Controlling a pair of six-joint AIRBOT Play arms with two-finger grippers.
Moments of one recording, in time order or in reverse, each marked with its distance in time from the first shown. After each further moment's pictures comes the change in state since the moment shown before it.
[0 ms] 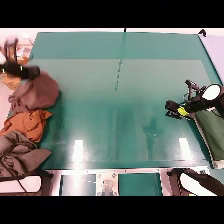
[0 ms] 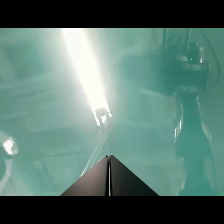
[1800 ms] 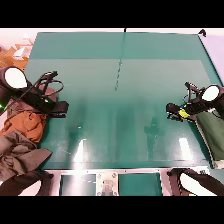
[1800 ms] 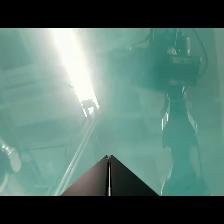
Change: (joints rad) left arm -0.320 0.370 -0.428 -0.158 -0.431 -0.178; right arm -0.001 0.000 -0.016 -0.048 0.031 0.007
